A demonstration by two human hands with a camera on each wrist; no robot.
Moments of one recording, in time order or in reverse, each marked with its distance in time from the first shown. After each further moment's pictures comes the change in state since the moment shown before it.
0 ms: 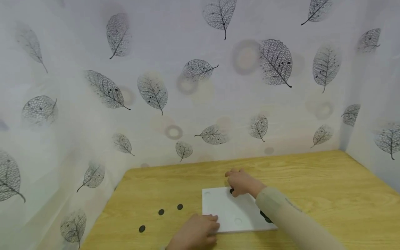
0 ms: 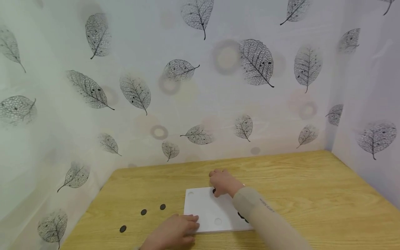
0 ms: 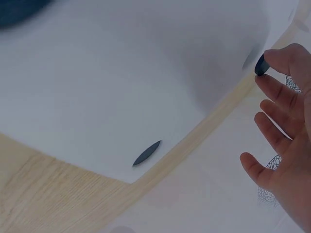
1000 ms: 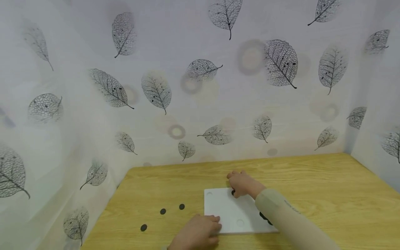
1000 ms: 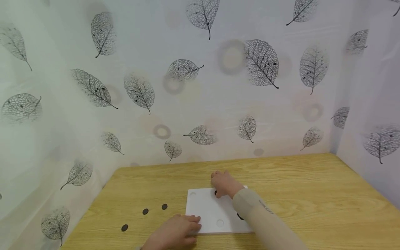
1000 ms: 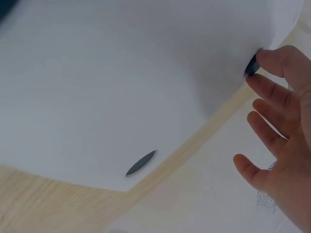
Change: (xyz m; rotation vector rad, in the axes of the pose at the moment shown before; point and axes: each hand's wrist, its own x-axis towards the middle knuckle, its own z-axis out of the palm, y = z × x) left_hand -0.001 0.003 -0.004 0.001 -0.002 -0.026; right_hand 0.009 -0.004 0.003 -0.021 -0.038 0.014
